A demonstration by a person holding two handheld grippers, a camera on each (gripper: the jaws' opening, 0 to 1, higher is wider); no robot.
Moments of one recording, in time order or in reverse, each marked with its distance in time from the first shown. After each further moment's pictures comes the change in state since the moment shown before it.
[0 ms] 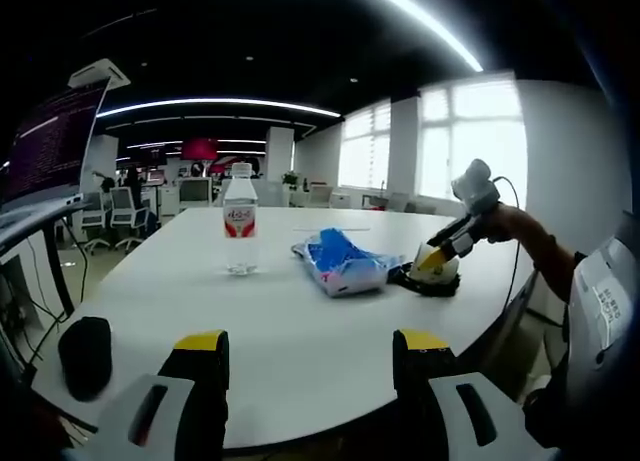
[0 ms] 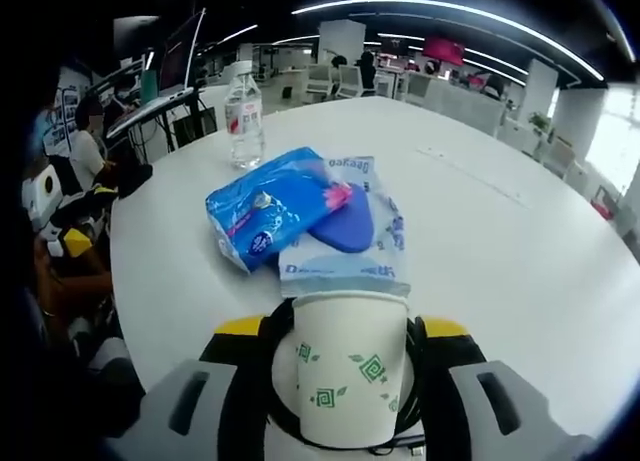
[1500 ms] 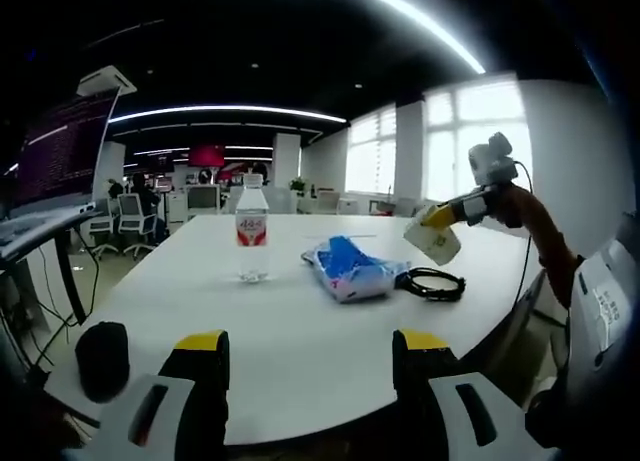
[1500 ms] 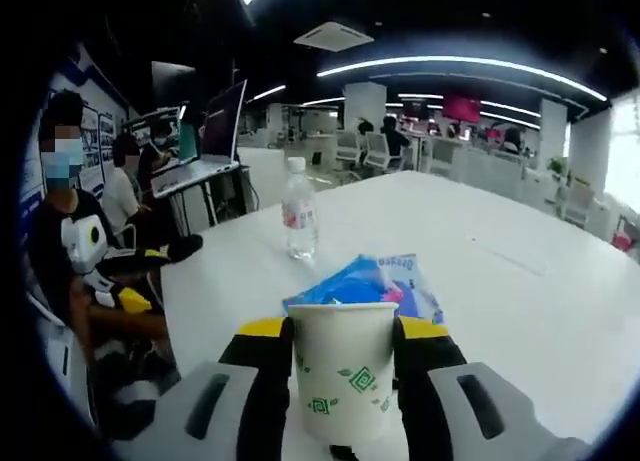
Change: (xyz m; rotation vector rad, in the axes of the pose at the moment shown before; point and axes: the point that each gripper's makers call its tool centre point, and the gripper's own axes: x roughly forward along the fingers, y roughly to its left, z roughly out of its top) left arm -0.012 0.009 0.007 0.005 -0.029 0.039; right arm -0.052 0.064 0.092 -0.021 -0.370 0.167
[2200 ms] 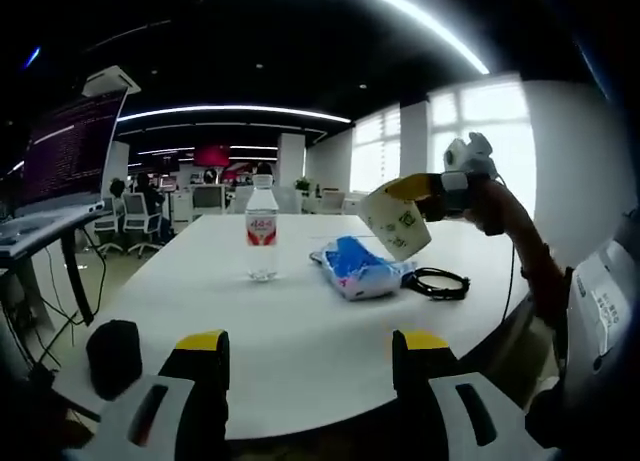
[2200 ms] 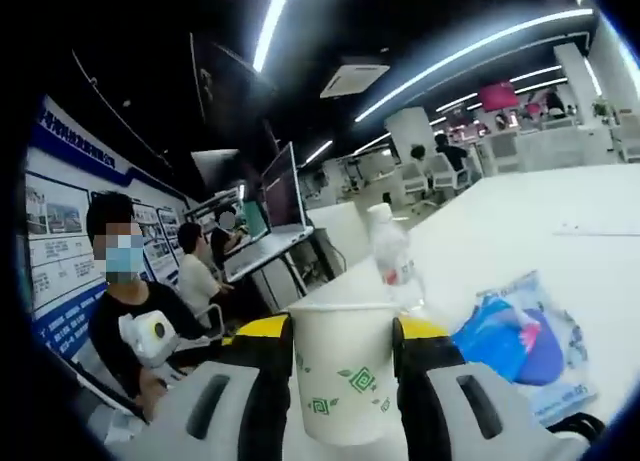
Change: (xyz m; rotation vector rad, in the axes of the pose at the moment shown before) left arm -0.008 0.010 -0.001 -0.003 0.004 0.020; right arm 0.058 0.066 0.042 0.297 -0.161 0.326
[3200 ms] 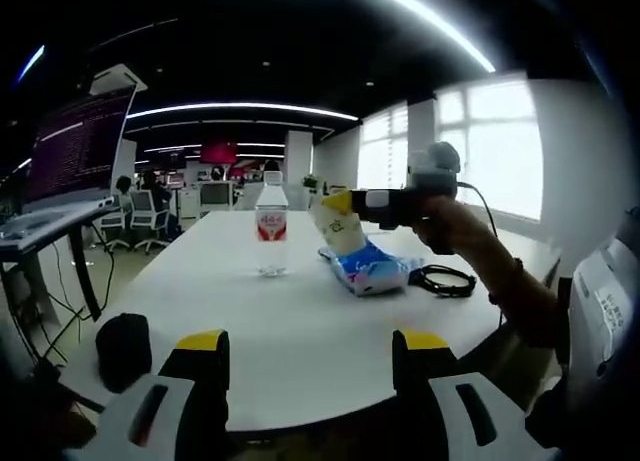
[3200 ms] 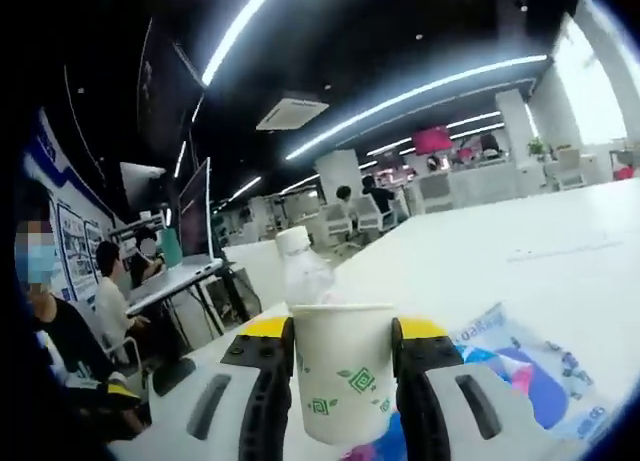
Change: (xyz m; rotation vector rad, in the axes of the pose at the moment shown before) left arm -0.005 0.007 -0.003 -0.006 0.012 0.034; right arm 0.075 -0.067 0.013 -0.075 -0.187 -0.374
